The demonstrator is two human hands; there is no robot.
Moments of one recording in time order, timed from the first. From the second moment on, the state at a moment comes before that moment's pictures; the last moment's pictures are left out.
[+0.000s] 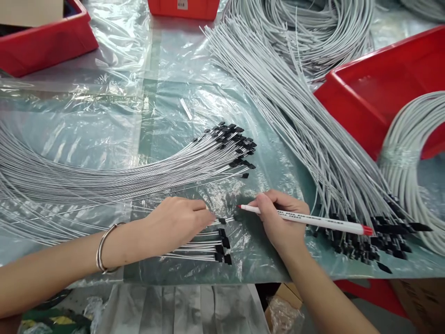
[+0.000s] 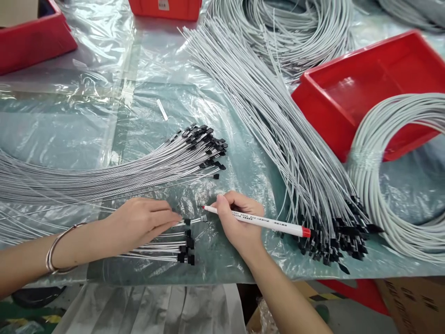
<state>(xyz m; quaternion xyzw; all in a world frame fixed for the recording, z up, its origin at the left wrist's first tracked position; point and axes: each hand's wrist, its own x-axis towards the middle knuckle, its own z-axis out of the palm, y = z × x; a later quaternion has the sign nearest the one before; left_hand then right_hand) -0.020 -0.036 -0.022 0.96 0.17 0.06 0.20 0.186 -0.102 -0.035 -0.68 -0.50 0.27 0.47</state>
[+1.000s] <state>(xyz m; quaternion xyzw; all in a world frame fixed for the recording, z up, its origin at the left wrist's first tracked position) -0.013 -0.047 -0.030 0.98 0.11 0.15 -0.07 0.170 -0.103 -0.043 -0.63 -0.62 0.27 0.38</state>
